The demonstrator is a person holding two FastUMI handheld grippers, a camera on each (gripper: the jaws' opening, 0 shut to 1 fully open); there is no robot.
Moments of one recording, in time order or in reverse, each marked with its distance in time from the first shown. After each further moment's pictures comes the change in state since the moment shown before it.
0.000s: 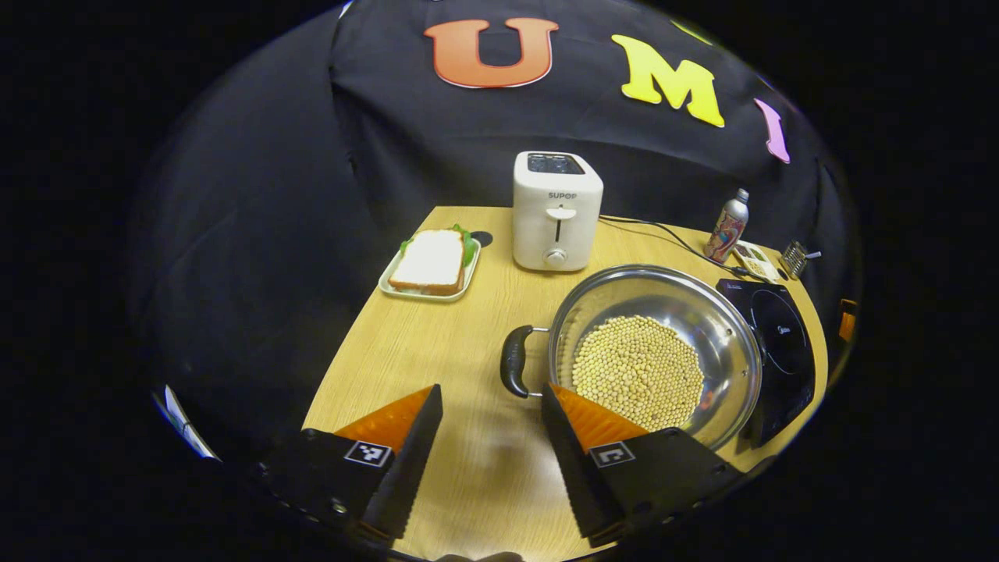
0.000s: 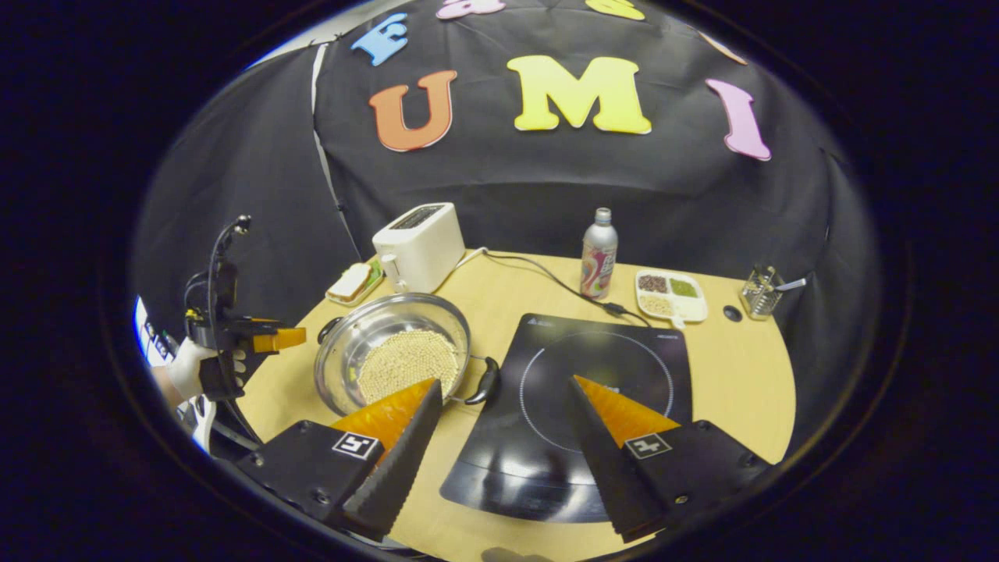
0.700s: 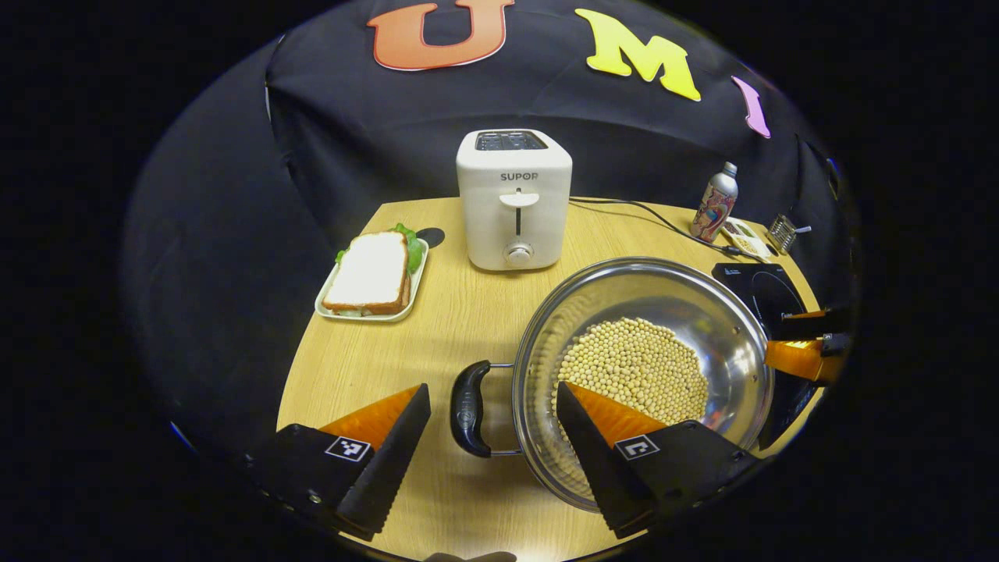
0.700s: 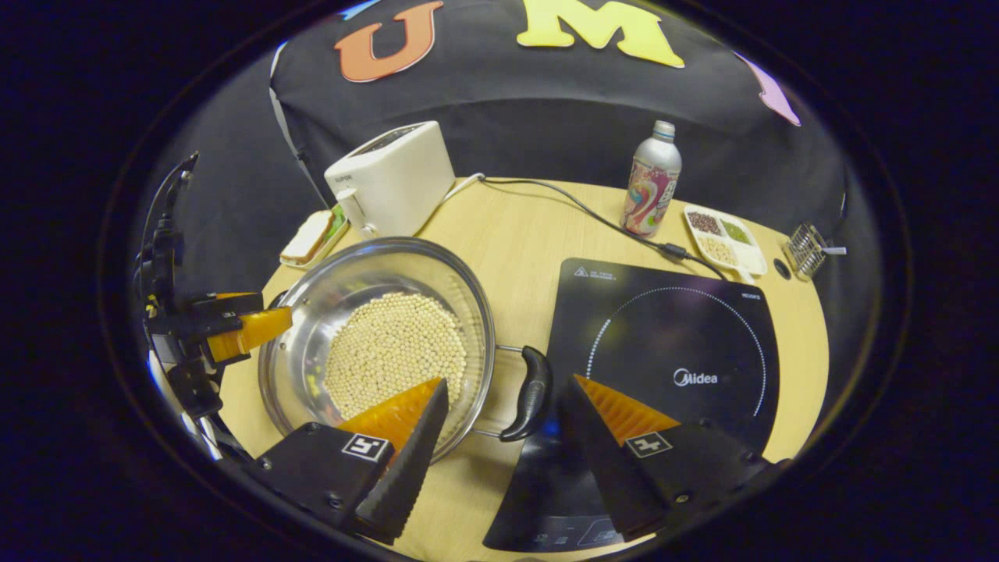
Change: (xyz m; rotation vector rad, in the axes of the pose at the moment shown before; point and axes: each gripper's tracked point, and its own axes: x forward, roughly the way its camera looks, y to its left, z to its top) left arm 0.066 -0.025 0.007 0.080 0.070 -0.082; right arm 0.123 0.033 -0.039 0.048 0.256 -0.080
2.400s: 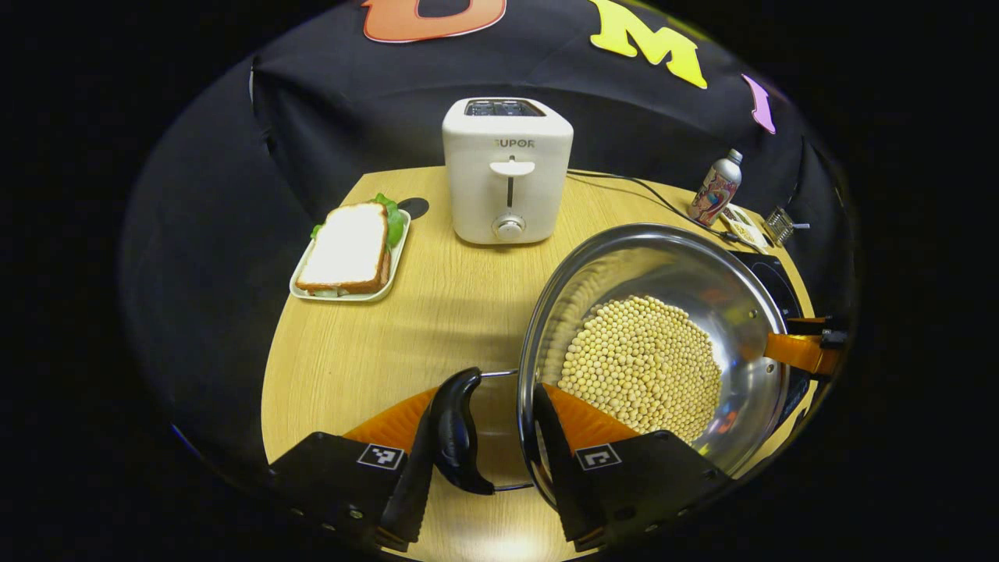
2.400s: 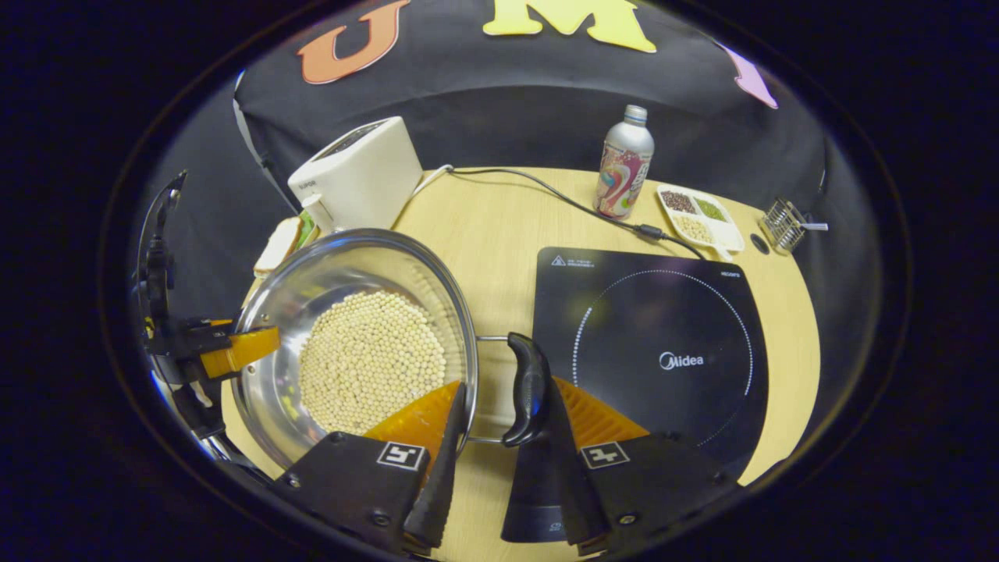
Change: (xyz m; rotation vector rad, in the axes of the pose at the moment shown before) left arm 0.000 -0.006 -0.003 -0.014 0.093 -0.050; right arm -0.011 -0.007 0.013 0.096 0.025 -0.073
